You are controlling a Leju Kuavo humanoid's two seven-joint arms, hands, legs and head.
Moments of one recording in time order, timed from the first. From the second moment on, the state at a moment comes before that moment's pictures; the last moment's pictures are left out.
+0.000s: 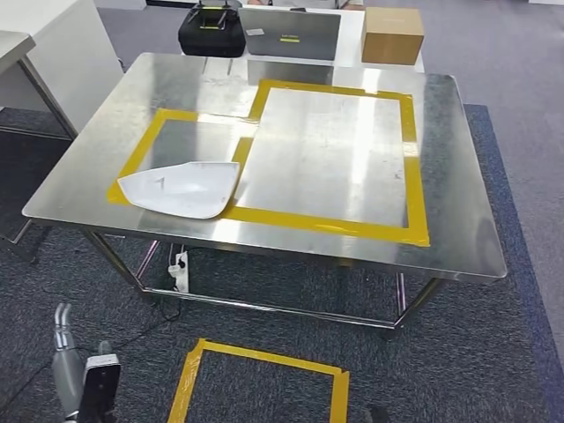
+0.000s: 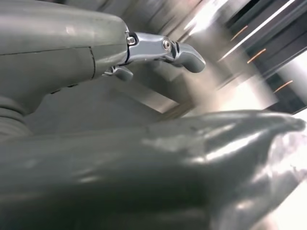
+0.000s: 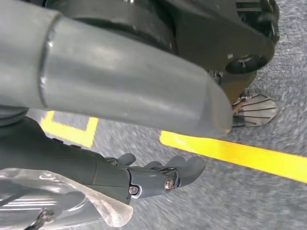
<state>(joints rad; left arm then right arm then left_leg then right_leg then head) 0.13 -0.17 0.12 -1.22 -0.41 0.62 -0.51 -0.05 0.17 -0.58 -0.18 0.48 -0.03 0.01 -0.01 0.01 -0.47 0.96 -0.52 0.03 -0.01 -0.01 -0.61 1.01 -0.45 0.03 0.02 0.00</state>
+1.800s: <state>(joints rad) -0.03 -0.12 0.00 -0.20 -0.69 0.32 -0.01 -0.05 0.16 -0.36 -0.18 0.74 0.06 0.07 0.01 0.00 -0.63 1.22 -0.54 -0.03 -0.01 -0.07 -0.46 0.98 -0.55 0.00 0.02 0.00</state>
